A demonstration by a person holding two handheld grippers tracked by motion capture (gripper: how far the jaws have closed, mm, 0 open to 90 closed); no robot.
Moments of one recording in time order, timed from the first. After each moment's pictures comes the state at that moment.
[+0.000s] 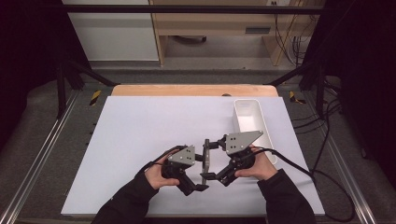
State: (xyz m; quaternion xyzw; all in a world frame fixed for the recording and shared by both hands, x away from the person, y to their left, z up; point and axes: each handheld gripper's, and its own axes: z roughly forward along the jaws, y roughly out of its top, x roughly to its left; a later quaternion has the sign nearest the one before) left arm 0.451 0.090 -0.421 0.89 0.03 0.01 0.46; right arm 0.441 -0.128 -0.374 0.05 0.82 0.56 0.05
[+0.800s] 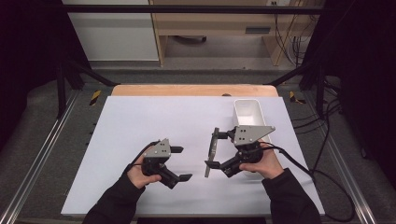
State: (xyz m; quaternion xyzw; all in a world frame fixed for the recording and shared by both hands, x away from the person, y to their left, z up) left arm 0.454 0.147 -0.419 0.85 0.14 0.06 0.50; right arm 0.443 -0.144 -0.357 0.11 0.81 0.57 0.11
